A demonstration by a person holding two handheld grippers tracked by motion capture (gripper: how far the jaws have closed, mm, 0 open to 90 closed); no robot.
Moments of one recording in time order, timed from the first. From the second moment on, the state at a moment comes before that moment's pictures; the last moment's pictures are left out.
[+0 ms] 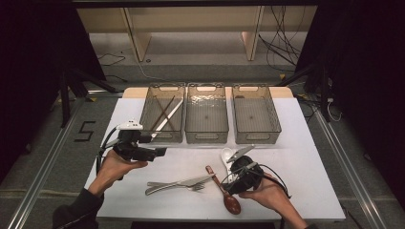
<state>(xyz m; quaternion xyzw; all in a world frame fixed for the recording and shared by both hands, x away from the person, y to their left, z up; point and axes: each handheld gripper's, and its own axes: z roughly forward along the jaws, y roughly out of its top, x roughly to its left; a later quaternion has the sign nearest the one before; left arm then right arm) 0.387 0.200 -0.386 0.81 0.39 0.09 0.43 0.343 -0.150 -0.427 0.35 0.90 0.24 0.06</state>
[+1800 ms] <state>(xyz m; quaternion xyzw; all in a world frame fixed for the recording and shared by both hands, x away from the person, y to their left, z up) 0.357 0.186 -0.410 0.82 0.37 0.10 0.42 0.396 -0.149 -0.460 0.43 0.89 0.17 0.05</state>
